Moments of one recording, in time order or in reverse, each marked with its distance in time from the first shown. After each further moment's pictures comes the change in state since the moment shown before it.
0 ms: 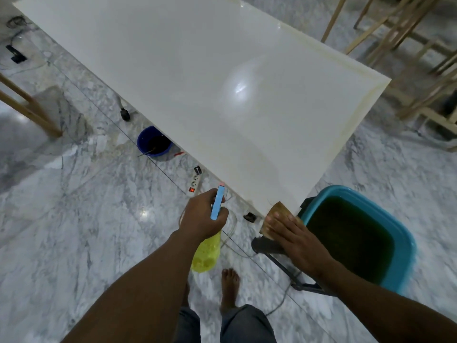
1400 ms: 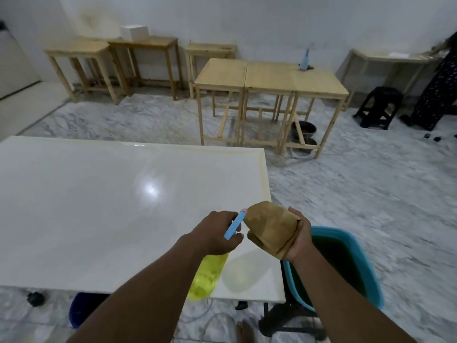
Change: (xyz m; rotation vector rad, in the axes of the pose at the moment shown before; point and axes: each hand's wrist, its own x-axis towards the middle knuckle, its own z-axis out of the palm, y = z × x) left_hand 0.136 0.199 -0.104 0.415 -0.615 0.794; right_hand 0.103 0.015 -0.224 2.539 1.284 1.106
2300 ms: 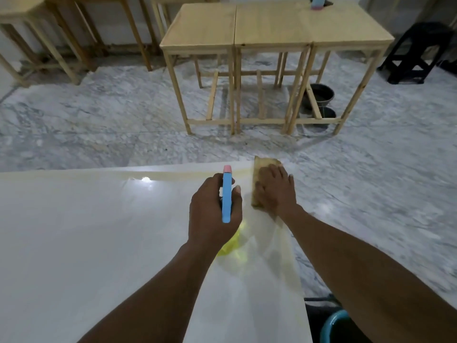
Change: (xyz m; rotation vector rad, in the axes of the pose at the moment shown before) left_hand 0.388 -0.096 -0.017 -0.240 0.660 0.041; right_hand 0.483 -0.206 0.033 -2.058 0.432 -0.678
